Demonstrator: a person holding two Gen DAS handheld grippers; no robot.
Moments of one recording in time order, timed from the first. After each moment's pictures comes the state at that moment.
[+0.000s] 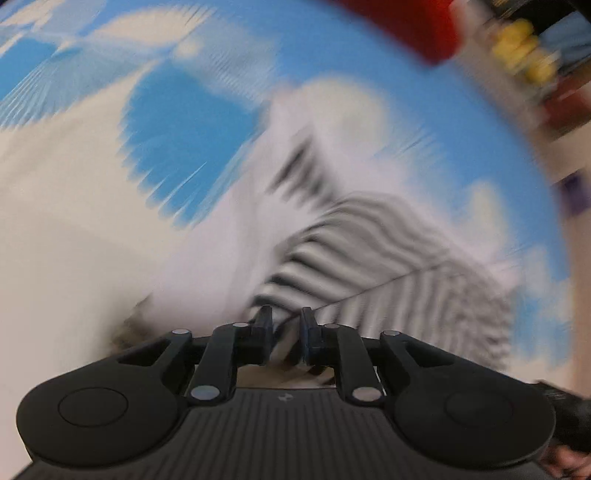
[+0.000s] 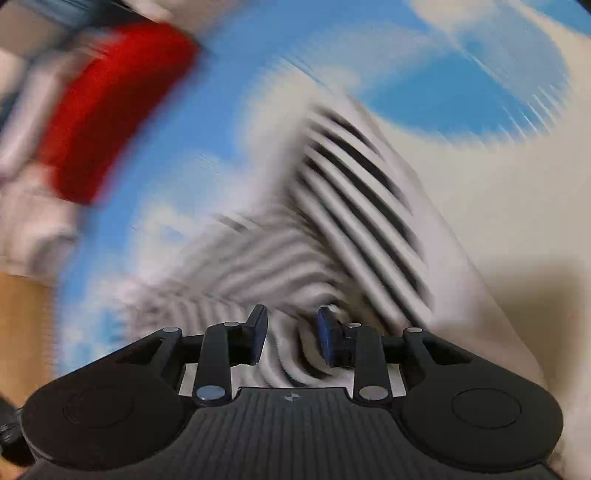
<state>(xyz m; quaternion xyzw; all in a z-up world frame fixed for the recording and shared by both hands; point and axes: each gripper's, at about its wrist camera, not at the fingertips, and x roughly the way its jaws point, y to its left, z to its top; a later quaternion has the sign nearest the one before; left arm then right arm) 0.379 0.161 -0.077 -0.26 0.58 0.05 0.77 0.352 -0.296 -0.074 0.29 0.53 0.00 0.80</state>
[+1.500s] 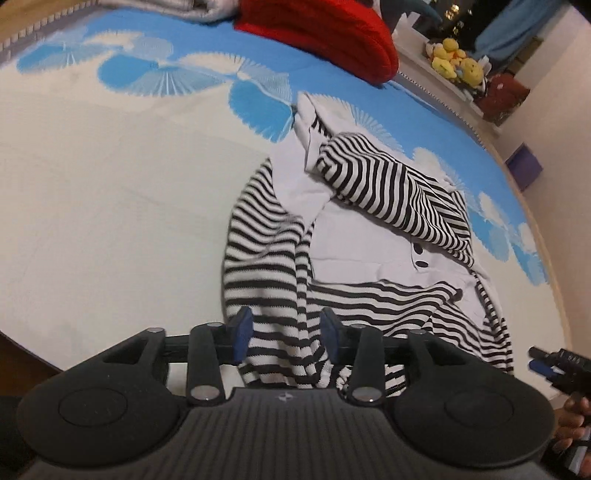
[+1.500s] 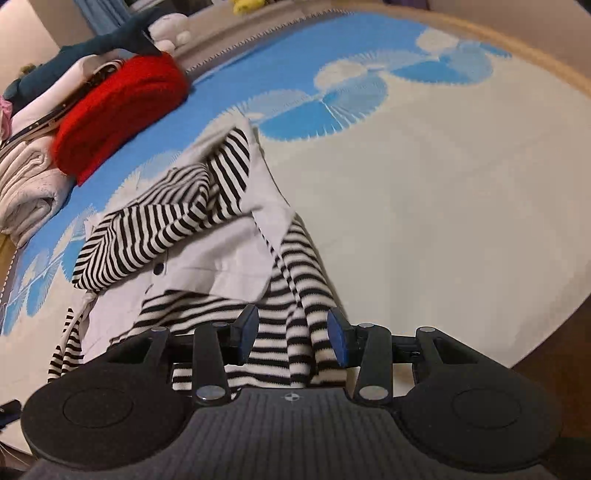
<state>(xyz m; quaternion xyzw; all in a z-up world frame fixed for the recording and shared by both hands) 0.075 0.188 -0.011 -0.25 0.48 -0.01 0.84 0.063 -0.371 -0.003 0.19 0.43 -0.04 0.88</state>
